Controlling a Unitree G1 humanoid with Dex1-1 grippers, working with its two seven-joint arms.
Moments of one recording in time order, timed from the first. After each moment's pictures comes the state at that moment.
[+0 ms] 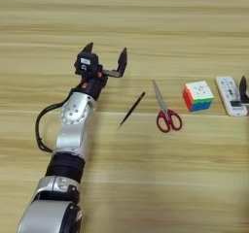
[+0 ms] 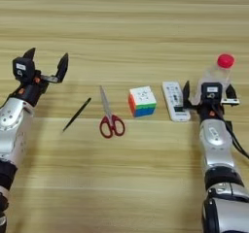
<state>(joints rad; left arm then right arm) -0.39 0.03 0.06 0.45 -0.16 -0.33 -0.27 -0.41 -0.35 -0.21 0.88 -0.01 -0.49 -0.04</state>
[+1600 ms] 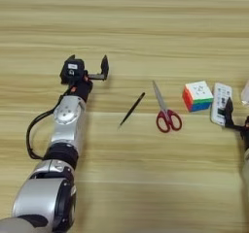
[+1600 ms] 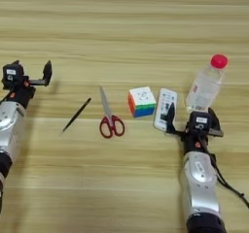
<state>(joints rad) -0.53 0.09 0.15 0.88 -0.15 -0.49 -0.18 -0.05 -0.14 -0.18 0.43 0.06 -0.39 -0.02</state>
